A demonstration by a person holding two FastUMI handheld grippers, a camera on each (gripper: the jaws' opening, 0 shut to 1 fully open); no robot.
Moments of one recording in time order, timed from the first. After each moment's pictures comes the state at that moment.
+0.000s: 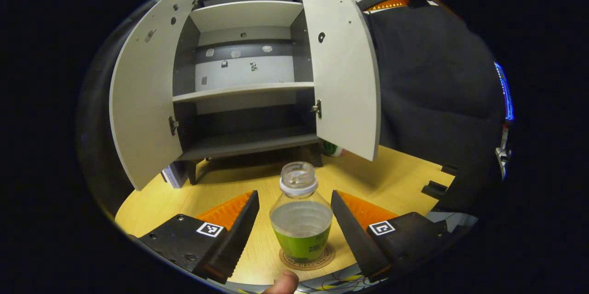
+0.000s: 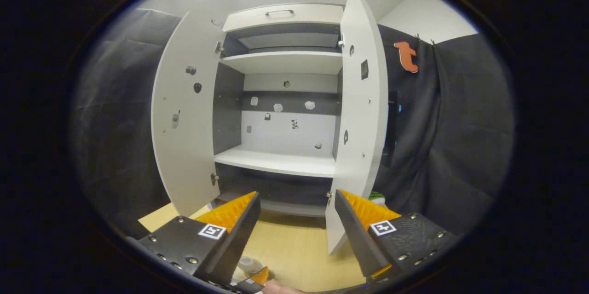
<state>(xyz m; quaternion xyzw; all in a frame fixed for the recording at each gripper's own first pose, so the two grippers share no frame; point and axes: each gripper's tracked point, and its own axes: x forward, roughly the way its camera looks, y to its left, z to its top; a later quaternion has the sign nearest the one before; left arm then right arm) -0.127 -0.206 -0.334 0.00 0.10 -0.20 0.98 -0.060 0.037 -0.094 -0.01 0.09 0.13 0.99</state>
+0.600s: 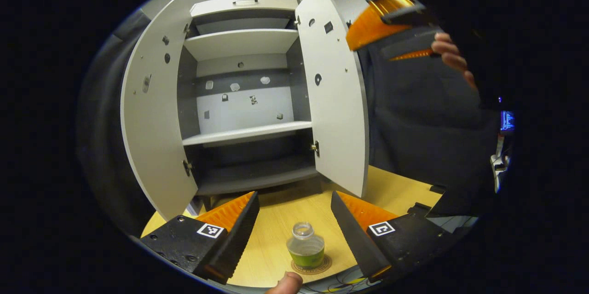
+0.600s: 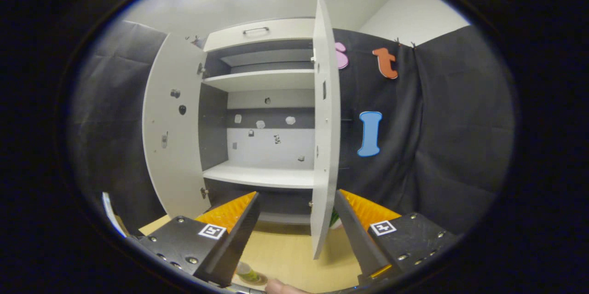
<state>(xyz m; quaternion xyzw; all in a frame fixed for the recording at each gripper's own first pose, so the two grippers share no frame) -0.135 -0.176 -0.208 0.02 0.05 -0.20 0.98 -0.062 -0.027 -0.056 0.02 0.05 0.09 0.99</state>
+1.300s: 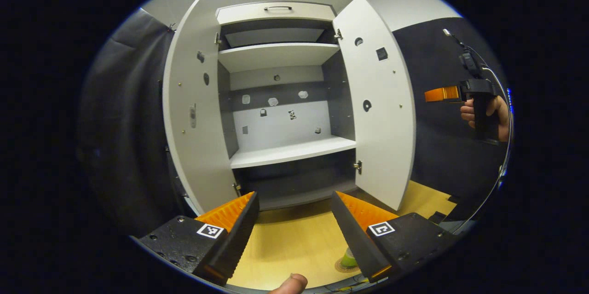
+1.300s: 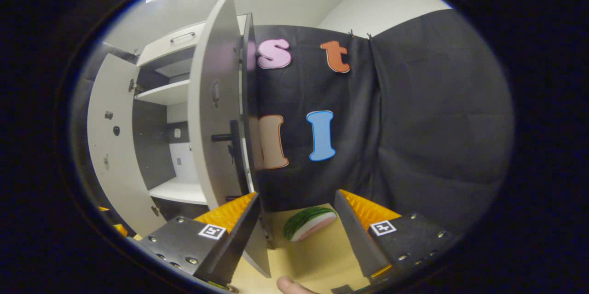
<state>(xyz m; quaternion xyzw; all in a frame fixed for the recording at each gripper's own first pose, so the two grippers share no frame) -0.105 -0.049 -0.150 0.02 0.06 -0.11 0.99 0.047 -0.162 -0.061 0.06 0.06 -0.03 1.00</state>
